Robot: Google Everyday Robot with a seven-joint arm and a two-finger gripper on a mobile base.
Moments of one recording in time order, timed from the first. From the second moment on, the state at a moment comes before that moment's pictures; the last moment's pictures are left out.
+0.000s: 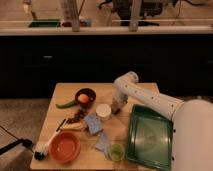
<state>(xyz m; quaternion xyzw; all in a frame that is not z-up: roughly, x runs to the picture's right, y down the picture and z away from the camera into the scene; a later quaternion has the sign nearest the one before) 0.076 0.100 0.934 -0.21 -0.17 -0.34 0.90</state>
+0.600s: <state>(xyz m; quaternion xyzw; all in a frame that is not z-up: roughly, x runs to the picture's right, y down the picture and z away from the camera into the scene) 0.090 0.128 0.917 -0.24 -0.17 -0.34 0.89</state>
